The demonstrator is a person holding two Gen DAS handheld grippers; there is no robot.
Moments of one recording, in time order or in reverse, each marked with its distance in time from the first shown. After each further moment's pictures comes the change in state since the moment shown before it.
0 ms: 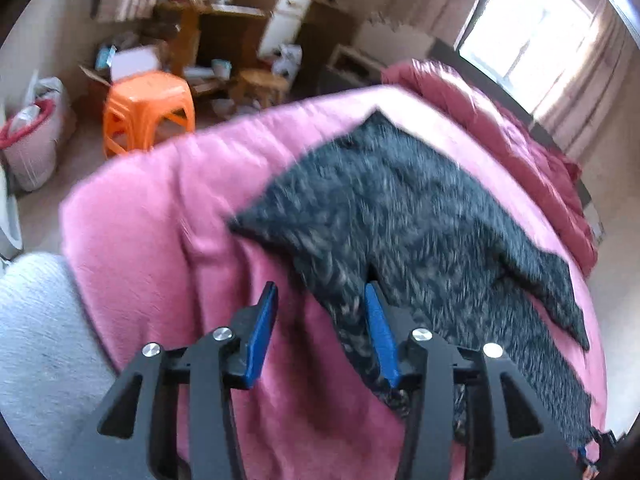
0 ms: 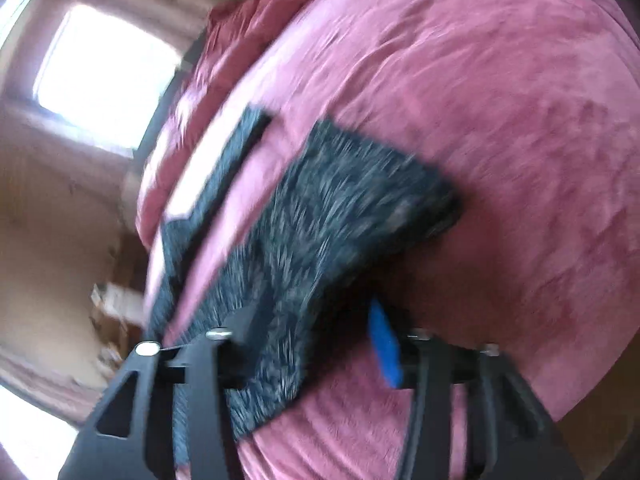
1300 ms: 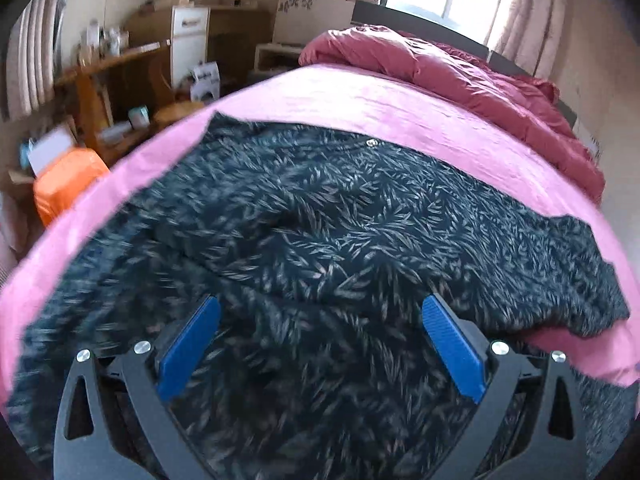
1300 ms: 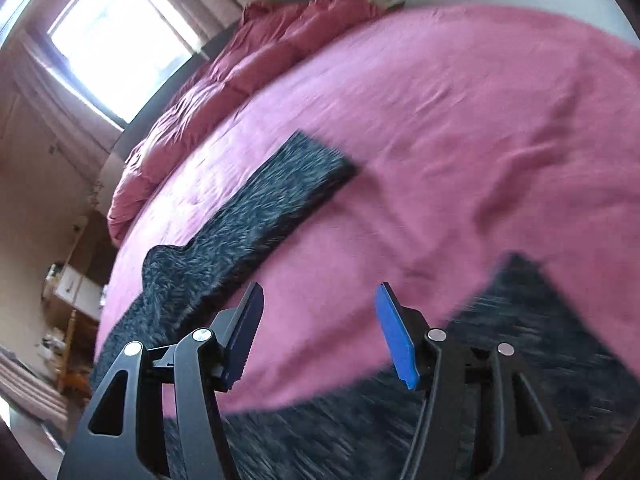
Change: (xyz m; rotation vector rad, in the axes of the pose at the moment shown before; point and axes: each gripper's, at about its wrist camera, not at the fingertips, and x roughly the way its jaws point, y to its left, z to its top) left arm 0.130 -0.168 0.033 0.298 0.052 -0.018; right arm 0.107 0.125 0.059 -0.253 -0.042 -0.137
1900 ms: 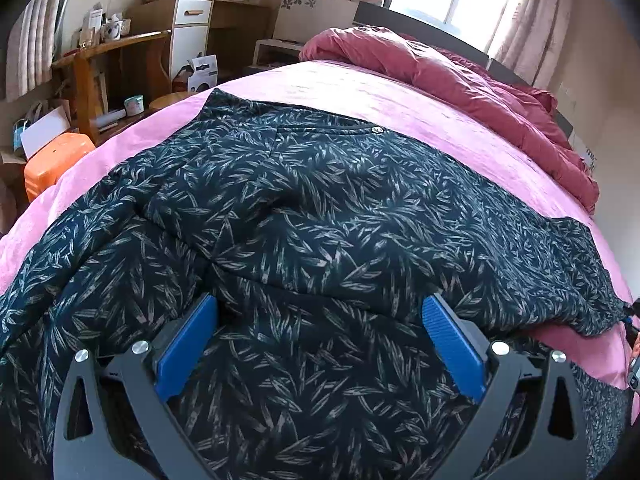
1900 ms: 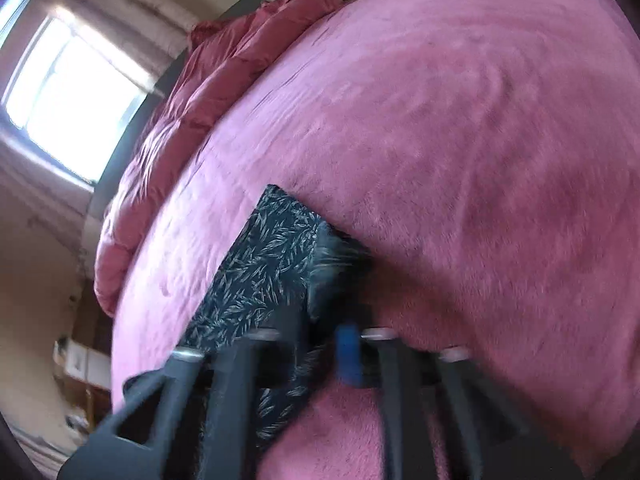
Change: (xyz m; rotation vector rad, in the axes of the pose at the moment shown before) left arm 0.012 0.005 -0.015 -0.024 -0.013 -0.030; right arm 0.114 0.019 0.081 0.166 -0.071 -0.053
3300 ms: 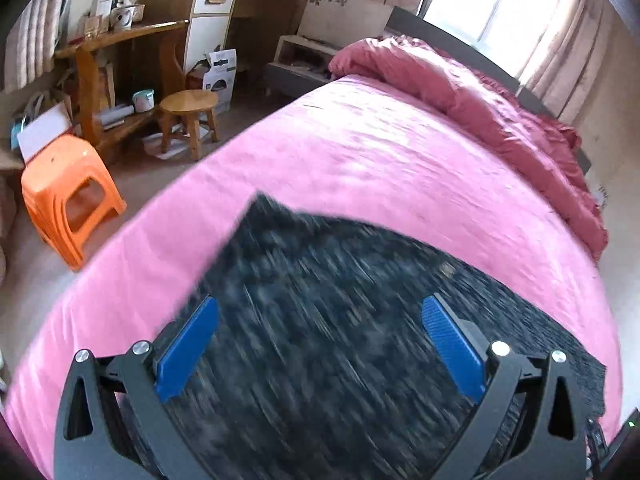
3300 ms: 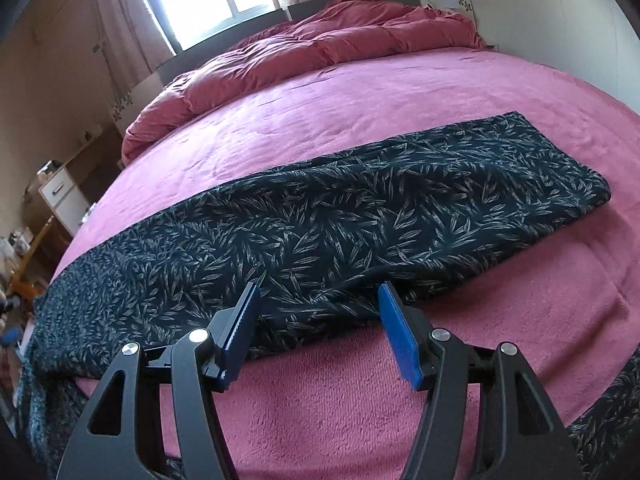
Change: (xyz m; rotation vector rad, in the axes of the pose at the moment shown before) left arm 0.048 0.063 0.155 -0.092 0.055 0.022; right arm -0.035 0.095 -0.167 -0.556 0.008 0.011
